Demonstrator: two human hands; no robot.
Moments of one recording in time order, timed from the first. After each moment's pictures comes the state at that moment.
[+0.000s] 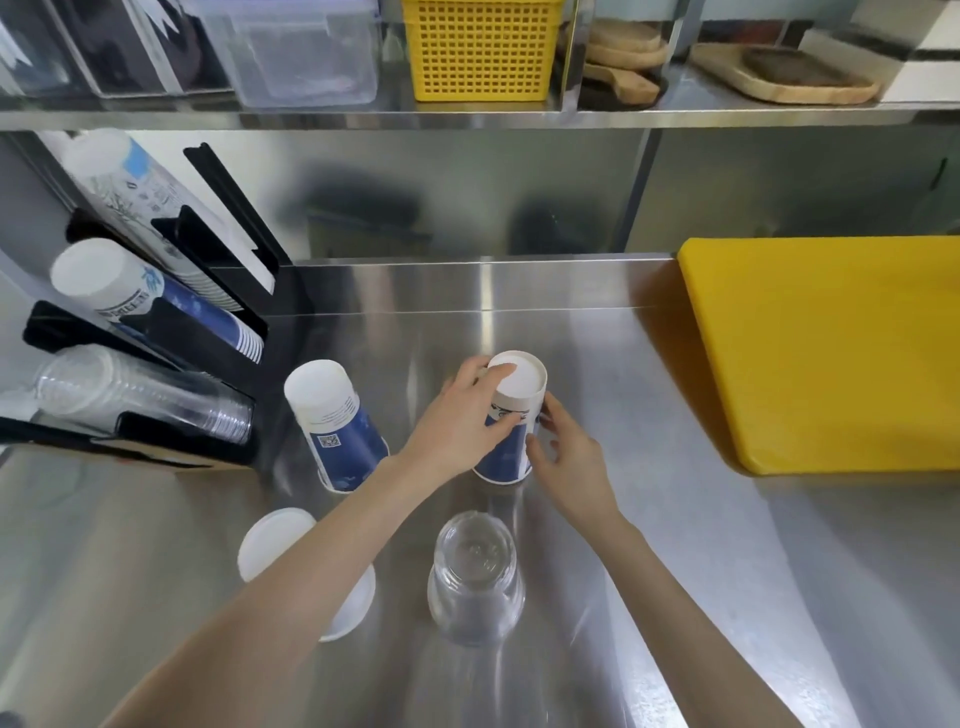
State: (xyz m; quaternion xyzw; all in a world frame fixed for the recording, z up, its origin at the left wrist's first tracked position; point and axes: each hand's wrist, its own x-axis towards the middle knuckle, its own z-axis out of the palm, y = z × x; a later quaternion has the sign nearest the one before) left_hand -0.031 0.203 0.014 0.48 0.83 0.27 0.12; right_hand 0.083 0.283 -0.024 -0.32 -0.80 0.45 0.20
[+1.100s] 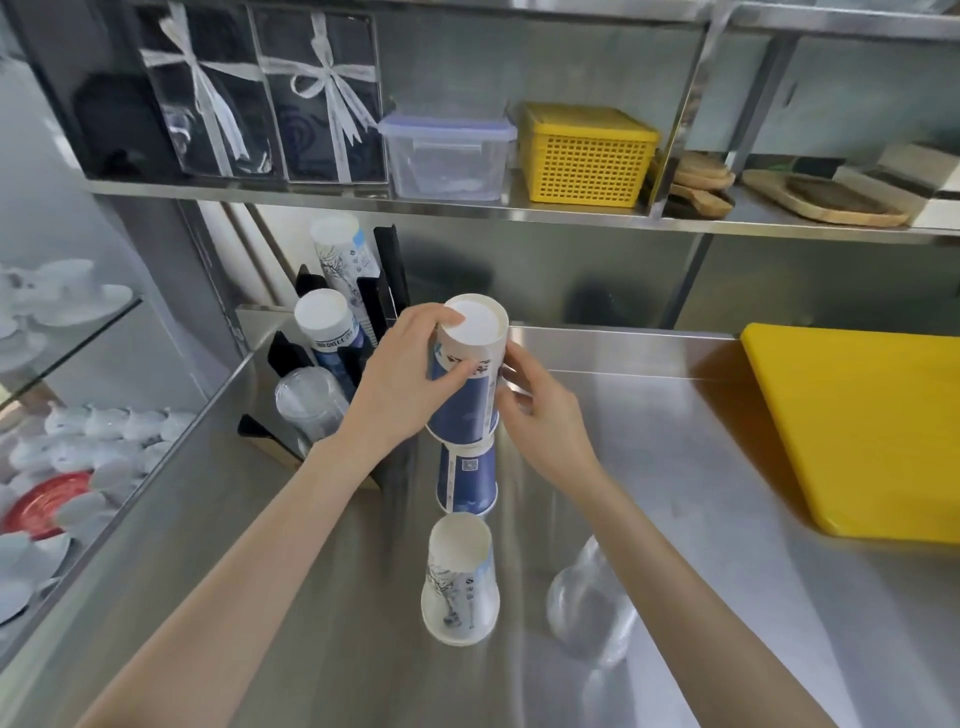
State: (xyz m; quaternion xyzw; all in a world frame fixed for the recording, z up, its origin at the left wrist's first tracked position) left_hand -0.113 0.037 0.124 0.43 0.79 0.43 -0.08; right_hand -0.005 0.137 0.112 -0.18 -0.82 0.47 0.25
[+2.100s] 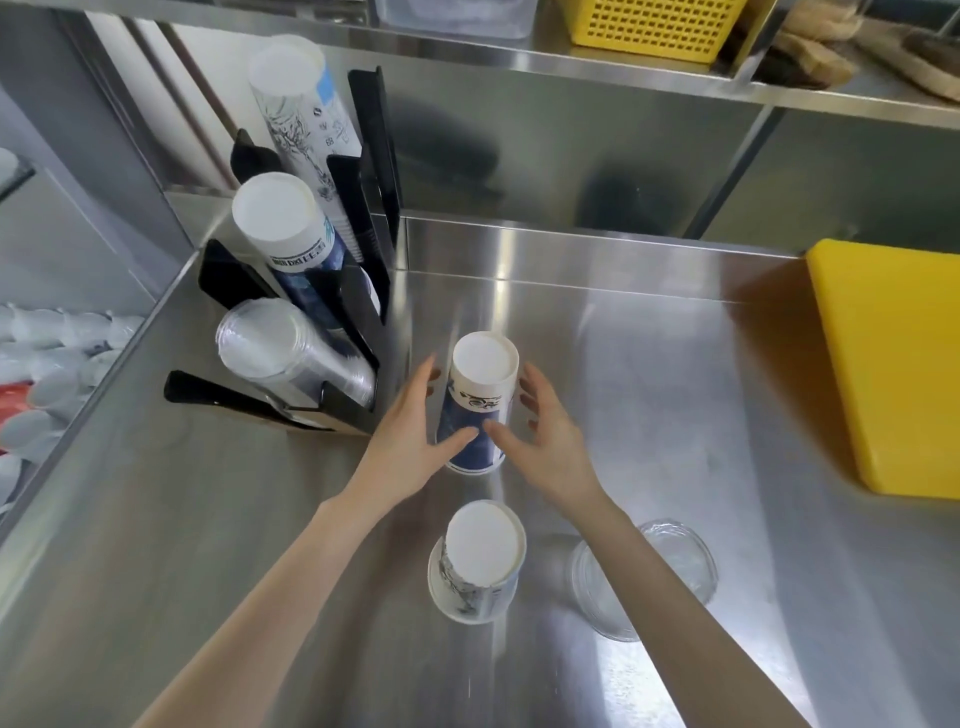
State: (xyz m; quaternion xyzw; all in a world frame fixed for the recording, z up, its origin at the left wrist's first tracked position) left_hand -0.150 0.040 -0.037 0.33 0.81 0.45 0.18; right_hand -0.042 0.158 -0.011 -0.29 -0.80 0.52 0.10
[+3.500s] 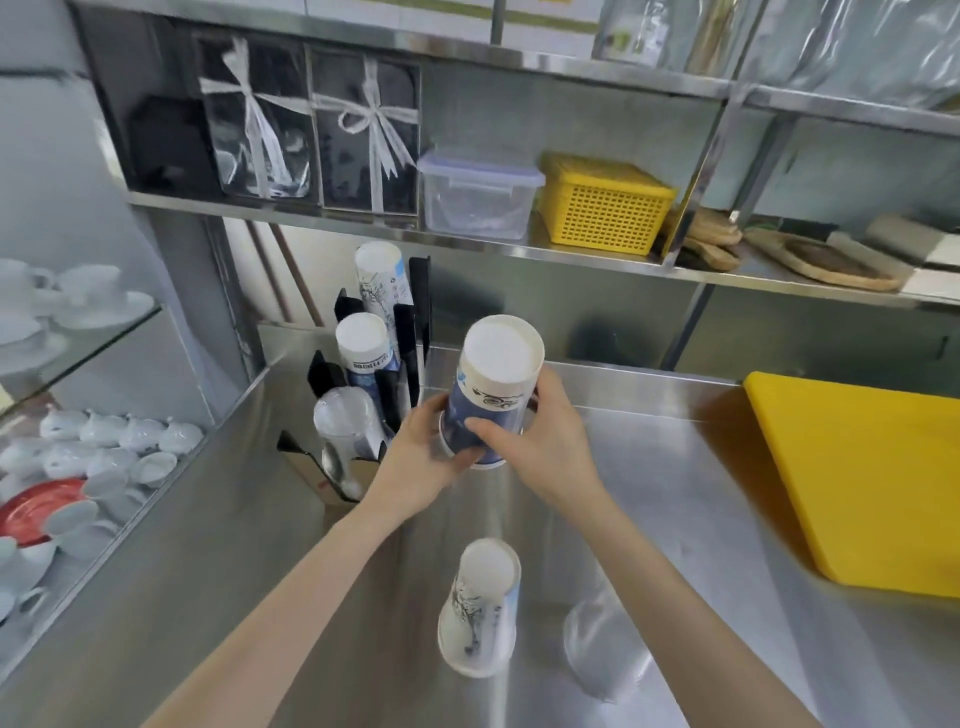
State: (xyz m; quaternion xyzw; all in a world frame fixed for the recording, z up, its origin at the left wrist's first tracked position) left_hand -0.119 0.008 0.069 0.31 0.76 0.56 0.12; right_hand -0.026 0.115 0.113 -0.16 -0.83 0.45 0.29
